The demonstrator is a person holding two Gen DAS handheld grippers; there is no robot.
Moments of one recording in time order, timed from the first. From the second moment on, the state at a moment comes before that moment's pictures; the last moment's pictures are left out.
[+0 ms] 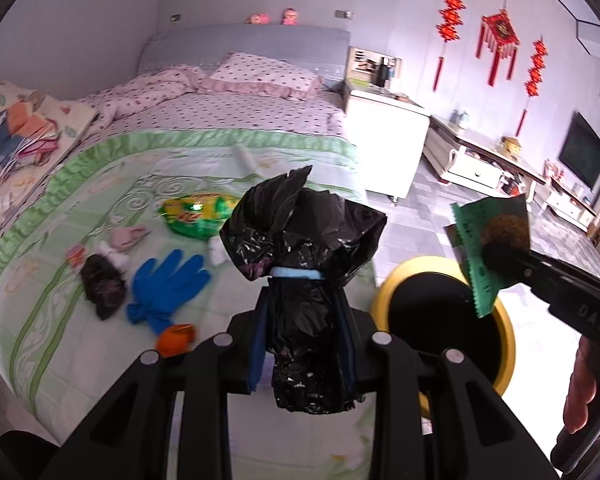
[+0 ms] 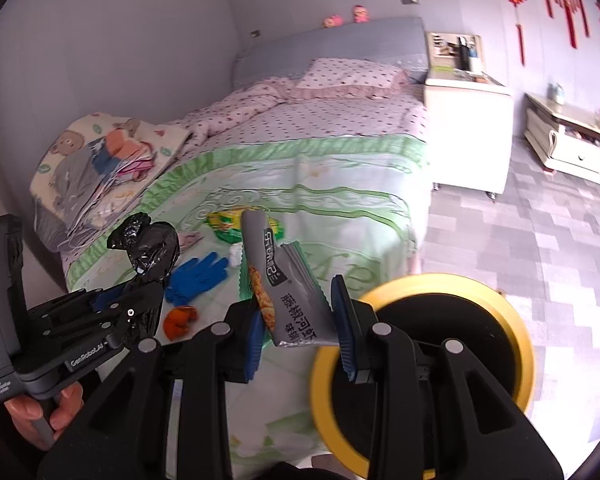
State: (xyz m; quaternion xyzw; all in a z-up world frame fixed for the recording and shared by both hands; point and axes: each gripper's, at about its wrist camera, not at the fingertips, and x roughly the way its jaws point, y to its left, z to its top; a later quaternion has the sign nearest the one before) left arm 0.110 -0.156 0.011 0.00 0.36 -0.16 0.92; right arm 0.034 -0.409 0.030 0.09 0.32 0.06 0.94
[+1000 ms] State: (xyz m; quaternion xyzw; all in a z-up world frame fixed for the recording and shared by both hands) left arm 0.126 -0.293 -0.060 0.02 0.45 -0.24 0.86; right arm 0.025 -0.526 -0.044 0.15 0.38 -0.05 0.91
